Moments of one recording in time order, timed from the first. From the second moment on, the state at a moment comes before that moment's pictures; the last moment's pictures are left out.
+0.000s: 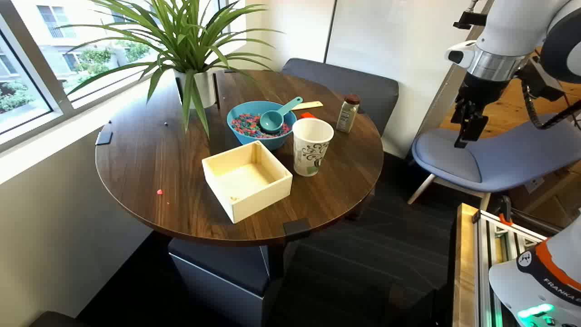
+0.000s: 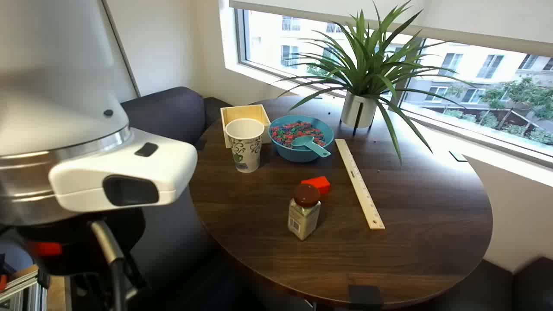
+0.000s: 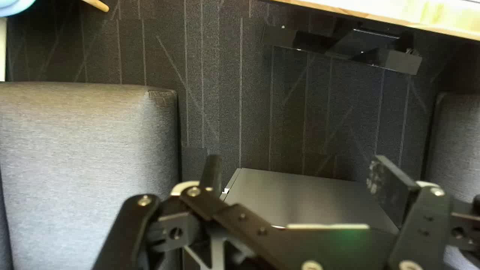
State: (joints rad) arm -0.11 -0.70 -0.11 -2.68 -0.33 1.90 -0.31
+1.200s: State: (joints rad) arm -0.08 -0.42 -0.10 -2.24 -0.23 1.90 -0.18
